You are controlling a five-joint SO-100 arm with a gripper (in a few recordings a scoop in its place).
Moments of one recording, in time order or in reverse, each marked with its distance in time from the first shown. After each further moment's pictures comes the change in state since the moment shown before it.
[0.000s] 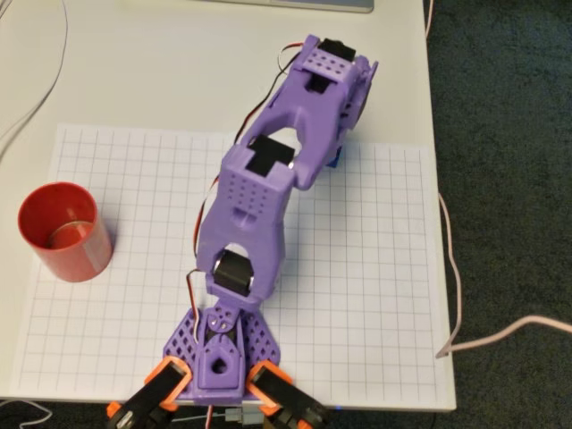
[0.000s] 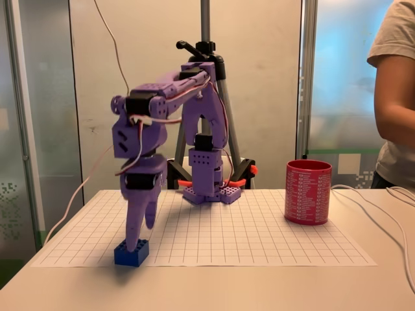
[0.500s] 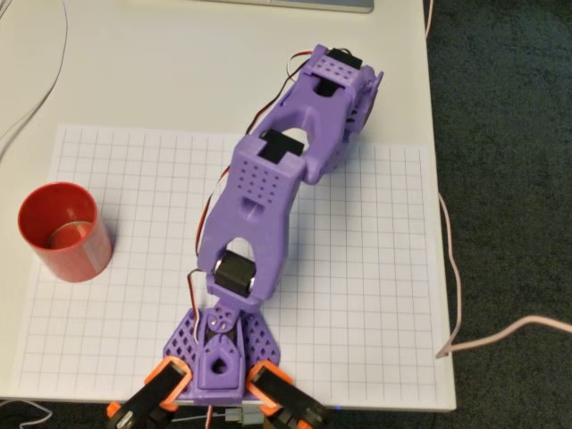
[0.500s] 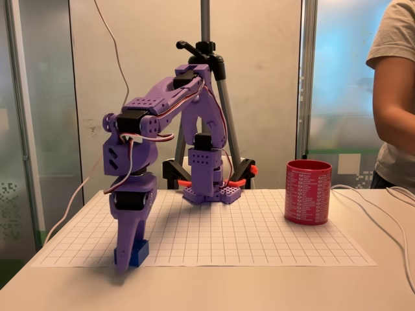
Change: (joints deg) arm 1.3 -6.4 -2.4 -6.0 -5.4
